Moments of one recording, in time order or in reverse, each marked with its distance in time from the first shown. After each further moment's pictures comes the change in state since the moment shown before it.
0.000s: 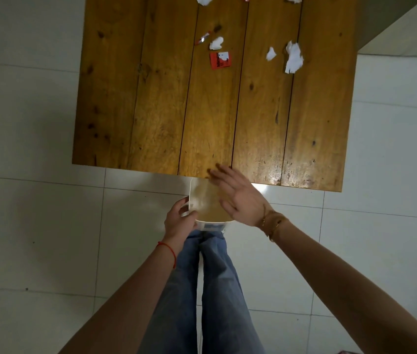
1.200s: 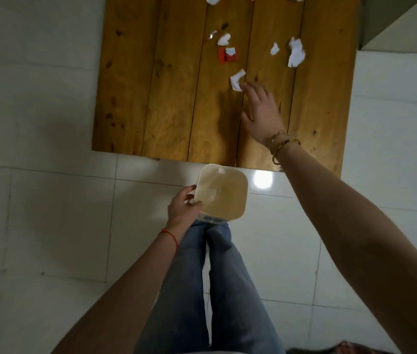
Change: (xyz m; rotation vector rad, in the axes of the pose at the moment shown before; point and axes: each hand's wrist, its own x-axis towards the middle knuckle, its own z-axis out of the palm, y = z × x) left_hand -0.046 0.018 -0.021 0.314 0.004 0.111; right_hand 0.077 0.020 -0.112 0.011 0.274 0.403
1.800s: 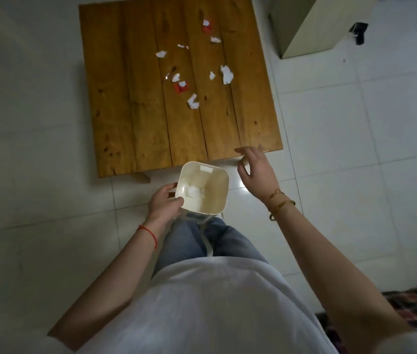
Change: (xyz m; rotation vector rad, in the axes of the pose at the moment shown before) left_hand -0.142 0.051 -0.074 0.108 -0.112 0.168; right_hand -0.242 -0.076 -0.077 0.180 0.225 0.266
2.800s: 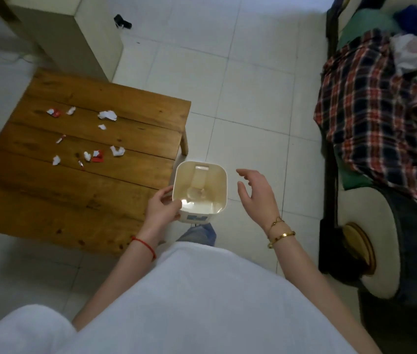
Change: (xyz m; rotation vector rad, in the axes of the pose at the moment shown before) left_hand 0.040 0.073 -0.160 0.729 -0.785 0.392; right_hand -0.162 -0.264 0.161 0.208 0.889 0.940
